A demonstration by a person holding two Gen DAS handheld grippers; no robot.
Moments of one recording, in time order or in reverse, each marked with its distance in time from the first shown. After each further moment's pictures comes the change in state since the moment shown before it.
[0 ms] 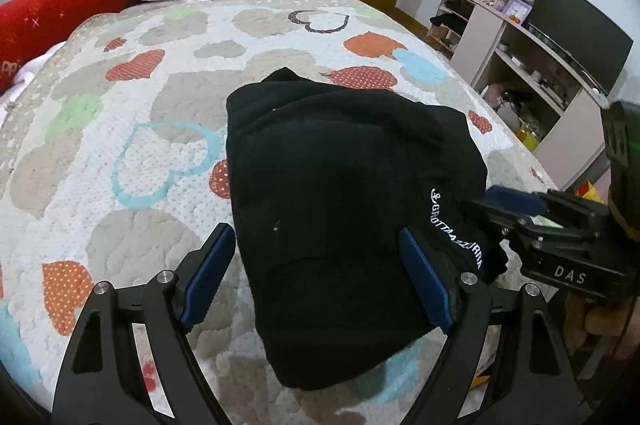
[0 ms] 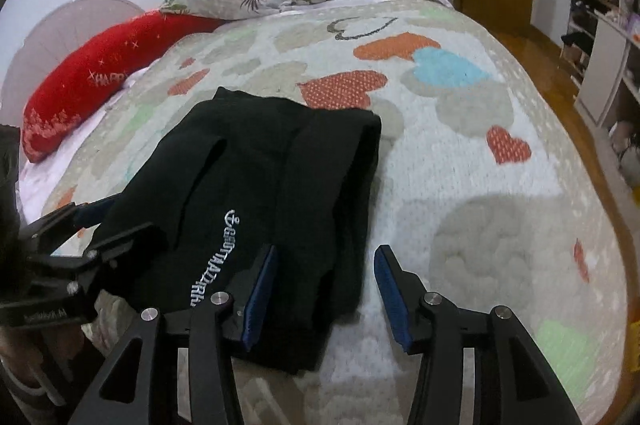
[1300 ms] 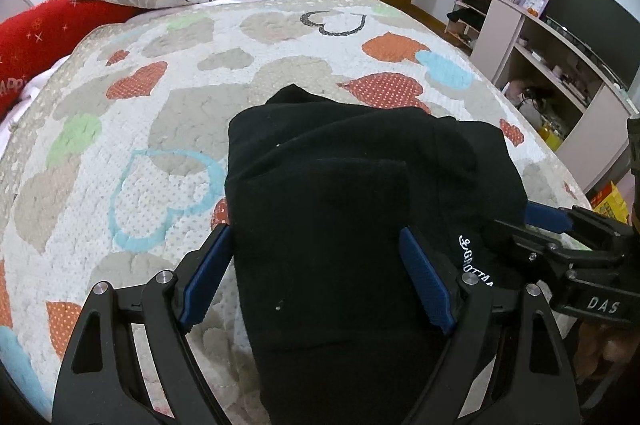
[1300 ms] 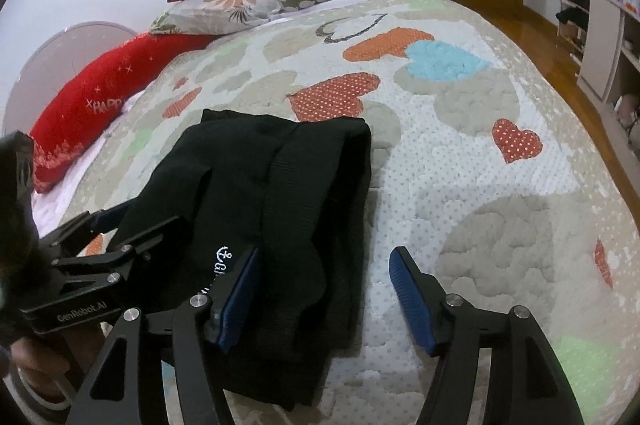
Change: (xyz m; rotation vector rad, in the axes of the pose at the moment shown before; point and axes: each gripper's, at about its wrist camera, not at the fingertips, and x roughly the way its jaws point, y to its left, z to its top) left arm 0.030 0.000 0.023 0.023 0.005 0.081; right arm 0.012 -0.013 0.014 0.080 -0.013 0.049
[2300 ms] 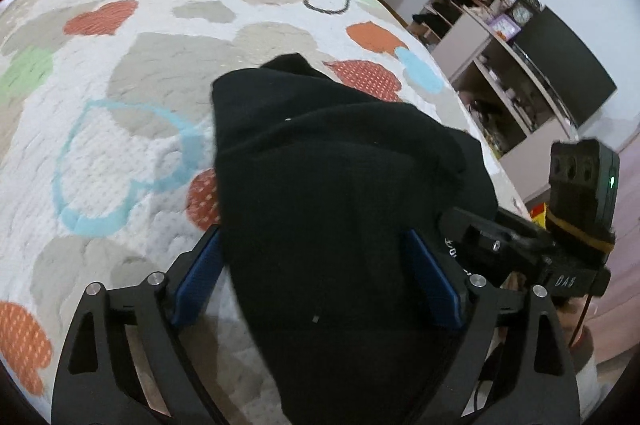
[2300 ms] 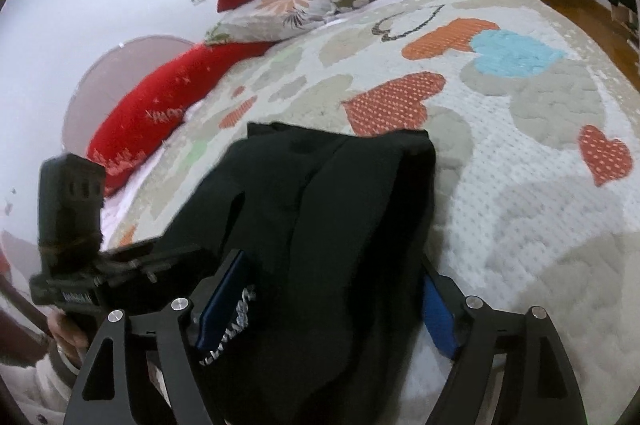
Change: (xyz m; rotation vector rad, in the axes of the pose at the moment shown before) left arm 0.016 0.033 0.004 -0.127 0.105 -0.299; right arm 0.034 -0.013 0.016 0.002 -0.025 0.320
